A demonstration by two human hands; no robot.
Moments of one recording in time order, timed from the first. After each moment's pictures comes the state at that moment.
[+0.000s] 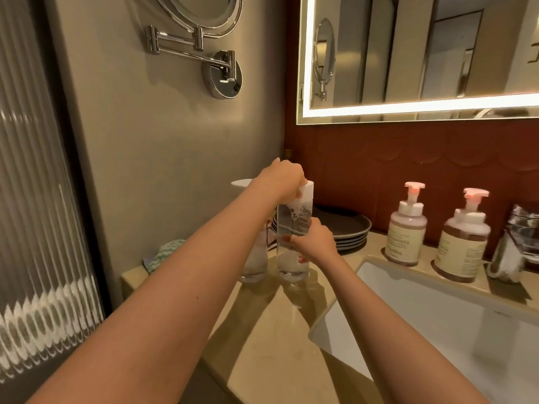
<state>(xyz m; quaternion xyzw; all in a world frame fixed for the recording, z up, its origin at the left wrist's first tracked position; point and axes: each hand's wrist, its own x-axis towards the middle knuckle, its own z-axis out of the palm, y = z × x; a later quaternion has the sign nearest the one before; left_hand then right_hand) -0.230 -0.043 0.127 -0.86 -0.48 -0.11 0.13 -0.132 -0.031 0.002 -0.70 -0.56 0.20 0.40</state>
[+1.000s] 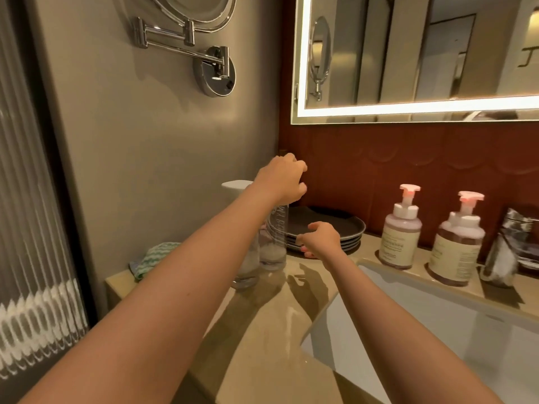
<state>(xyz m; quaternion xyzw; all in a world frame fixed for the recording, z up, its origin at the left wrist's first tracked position) -0.223 -0.026 0.119 -0.86 -0.43 -0.26 0.08 -0.114 -0.031 0.015 -0.71 -0.48 0.28 0.43</state>
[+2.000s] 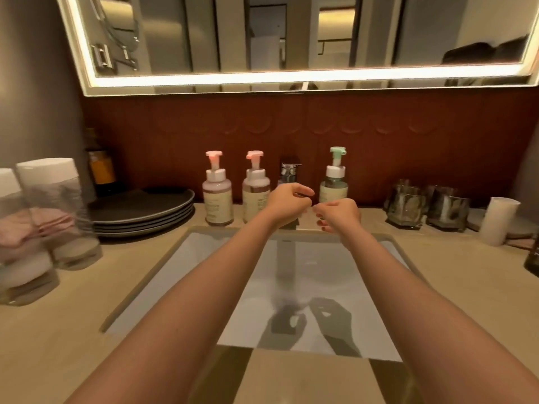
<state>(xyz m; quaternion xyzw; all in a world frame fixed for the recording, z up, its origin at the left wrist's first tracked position) 0.043 -0.202 0.042 -0.84 -0.23 -0.26 -0.43 0.130 -0.274 0.020 -0.77 -0.21 0.14 0.59</state>
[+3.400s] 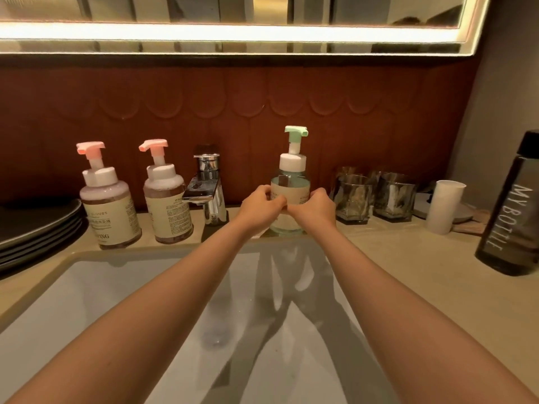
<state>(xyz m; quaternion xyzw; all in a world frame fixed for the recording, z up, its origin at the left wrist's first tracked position) 0.179 -0.196 0.000 -0.84 -0.21 -0.23 -0.44 0.249 -0.277 -0.013 -0.83 -0.19 0.01 0.53</state>
